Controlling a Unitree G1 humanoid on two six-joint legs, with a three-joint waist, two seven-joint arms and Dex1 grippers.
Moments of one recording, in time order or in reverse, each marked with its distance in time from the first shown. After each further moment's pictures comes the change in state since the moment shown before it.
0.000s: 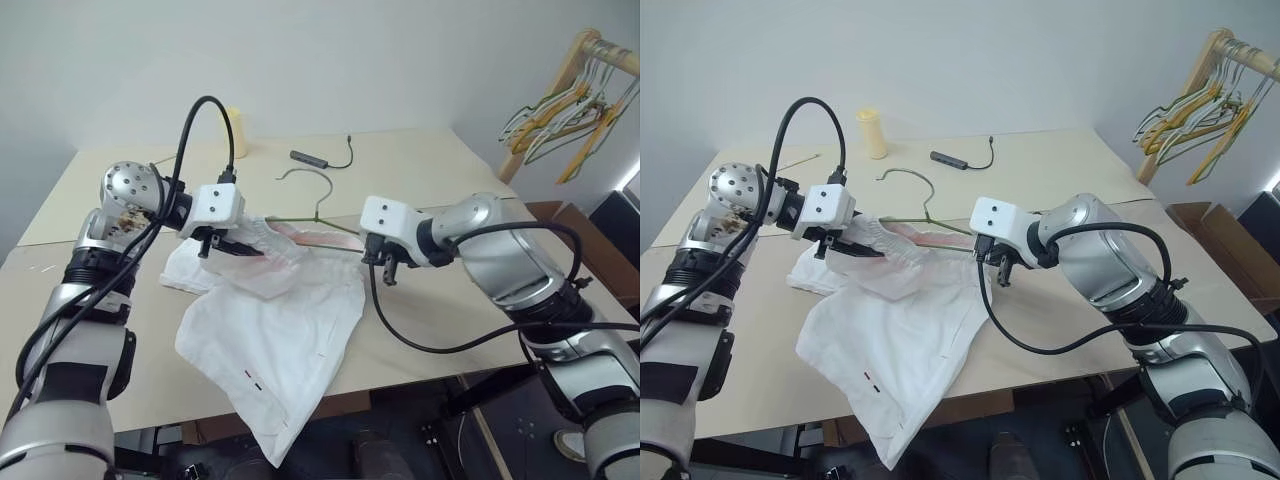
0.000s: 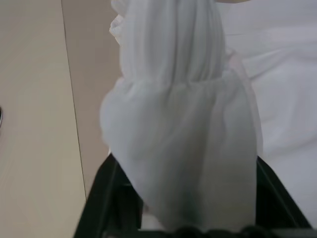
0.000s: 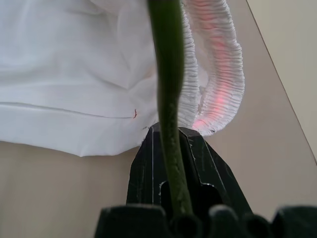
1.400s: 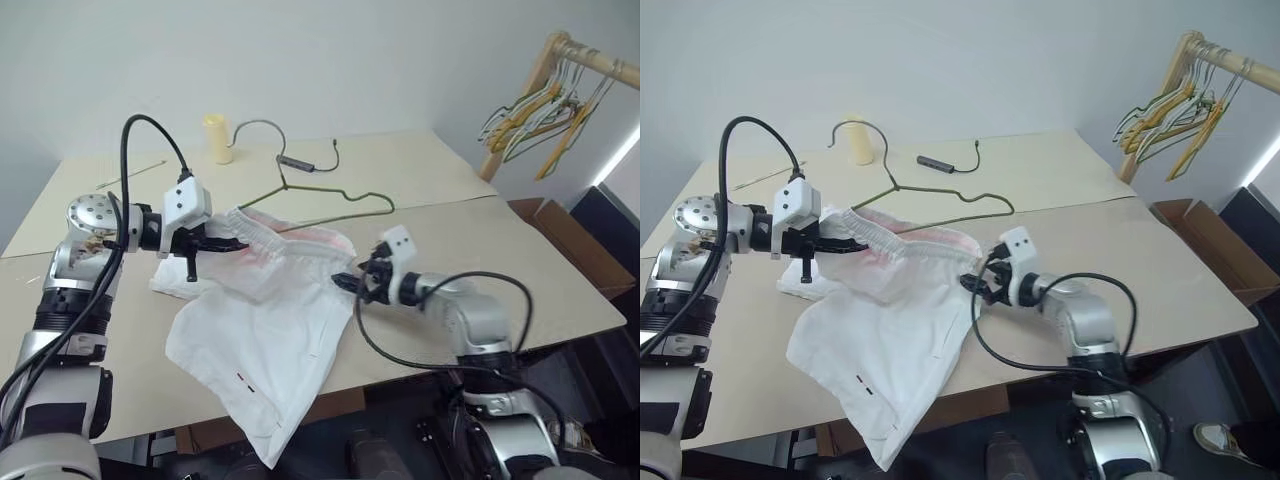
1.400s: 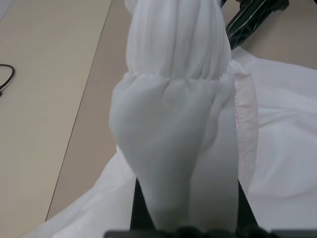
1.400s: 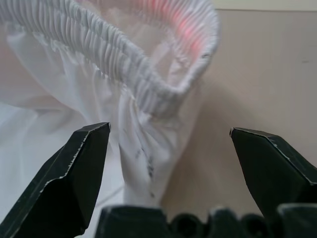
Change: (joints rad) left arm 0.251 0.066 0.178 -0.322 -0.158 0.454 0.133; right arm 0.384 0.482 -0.458 0.270 0.297 -0.147 -0.493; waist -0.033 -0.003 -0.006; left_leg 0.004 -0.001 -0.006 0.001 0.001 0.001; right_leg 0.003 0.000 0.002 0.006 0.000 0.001
